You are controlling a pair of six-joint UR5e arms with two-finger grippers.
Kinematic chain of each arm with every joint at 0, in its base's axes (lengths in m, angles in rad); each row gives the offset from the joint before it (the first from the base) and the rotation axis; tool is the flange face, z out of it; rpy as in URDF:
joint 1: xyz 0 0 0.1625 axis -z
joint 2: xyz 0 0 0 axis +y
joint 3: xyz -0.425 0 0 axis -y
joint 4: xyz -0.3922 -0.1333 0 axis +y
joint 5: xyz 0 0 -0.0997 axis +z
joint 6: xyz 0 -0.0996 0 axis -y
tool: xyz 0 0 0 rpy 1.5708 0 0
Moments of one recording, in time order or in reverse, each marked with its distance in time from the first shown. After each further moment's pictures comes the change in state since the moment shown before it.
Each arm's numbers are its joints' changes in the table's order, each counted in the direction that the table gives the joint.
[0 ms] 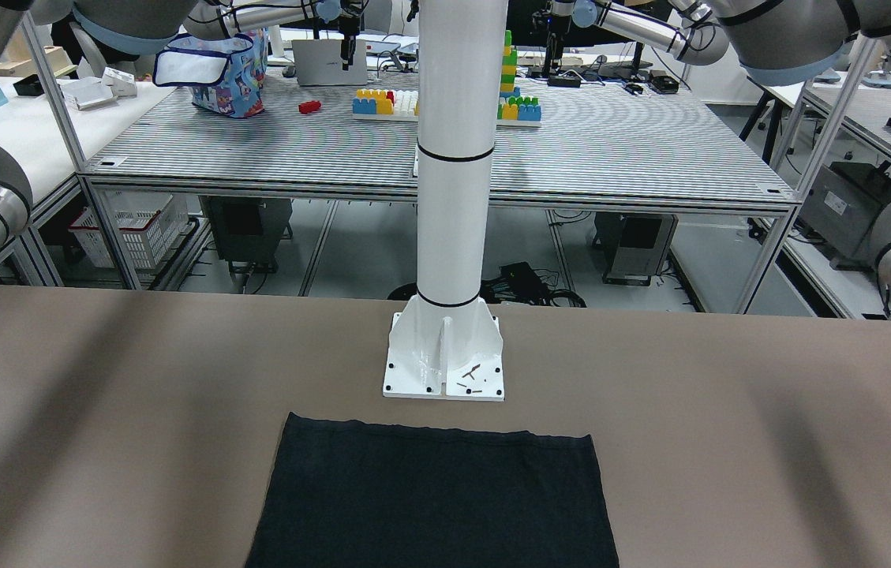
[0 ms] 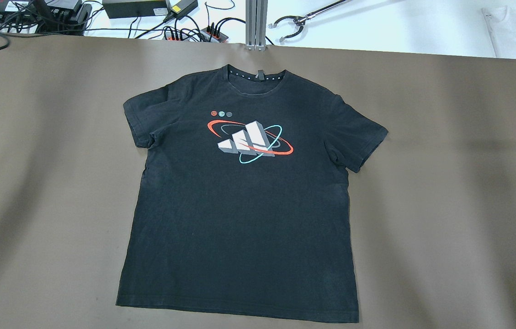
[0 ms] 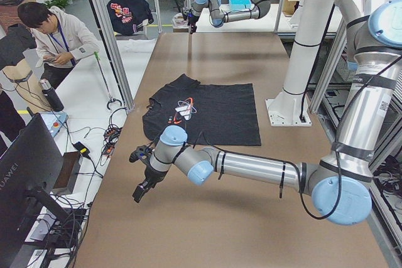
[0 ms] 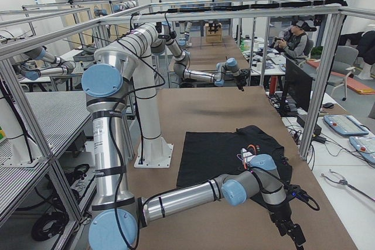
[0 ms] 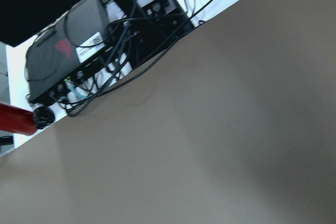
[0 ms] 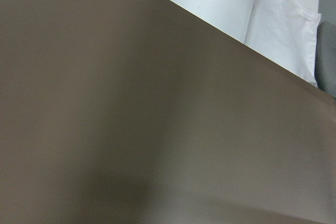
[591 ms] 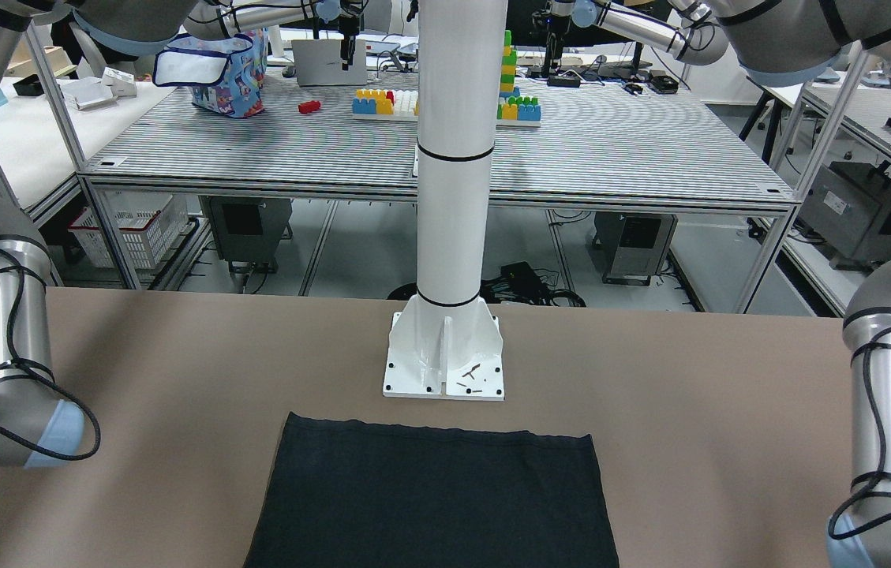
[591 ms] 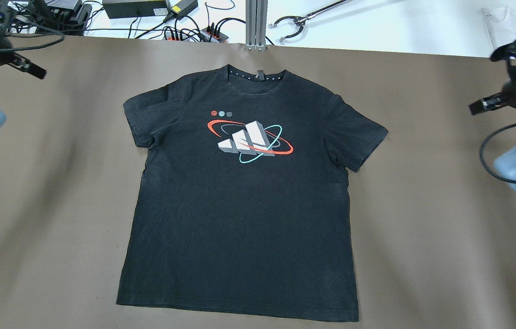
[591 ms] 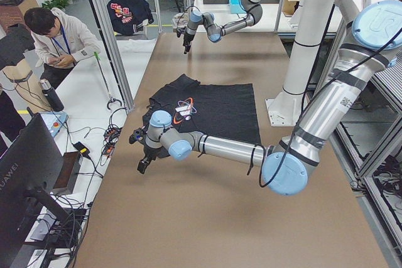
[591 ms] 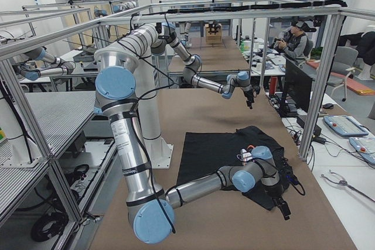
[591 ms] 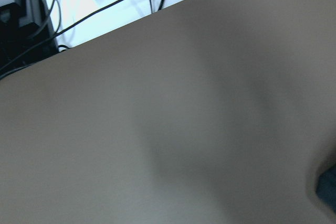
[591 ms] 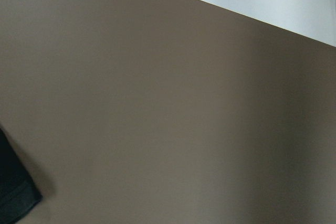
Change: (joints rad) left arm -0.173 0.260 0.243 0.023 0.076 -0.254; right arm 0.218 -0.169 -0.135 -0.111 -0.010 0.394
